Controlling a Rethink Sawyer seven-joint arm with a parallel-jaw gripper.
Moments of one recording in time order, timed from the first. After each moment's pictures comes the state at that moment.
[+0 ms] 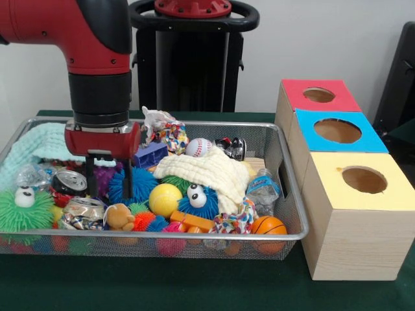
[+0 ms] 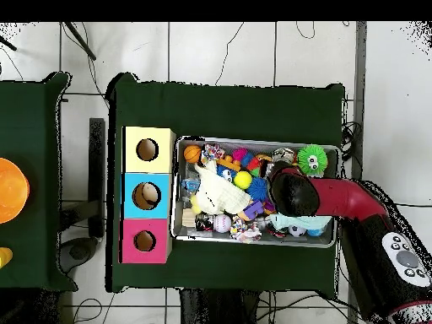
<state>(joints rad) -0.76 -0.55 0.40 1.61 -0.58 0.35 1.85</state>
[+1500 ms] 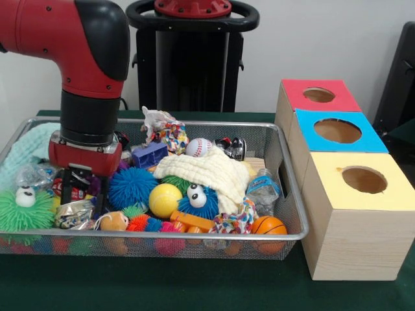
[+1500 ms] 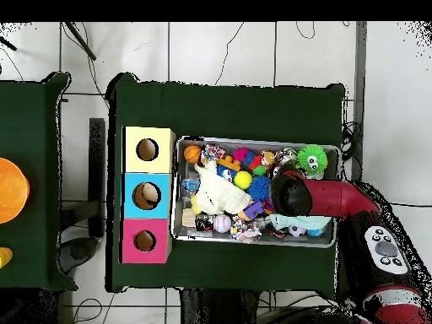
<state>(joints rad) -0.60 -0.47 0.14 1.49 -0.56 0.27 1.85</state>
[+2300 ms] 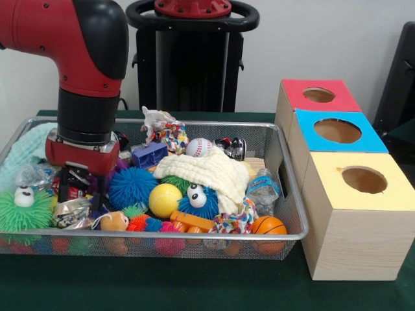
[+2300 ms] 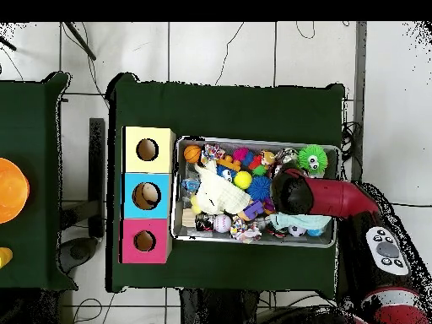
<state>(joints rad) -0.58 -0.47 0.11 1.48 -0.51 0.29 1.85</state>
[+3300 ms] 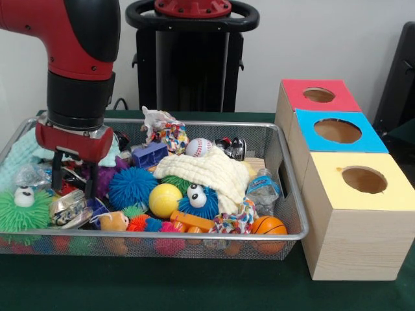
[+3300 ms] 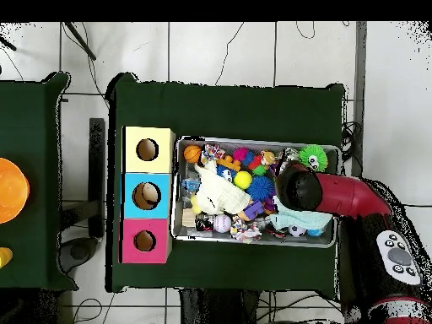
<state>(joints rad) -0.58 -0.52 0.11 1.48 -0.43 0.38 1.85</state>
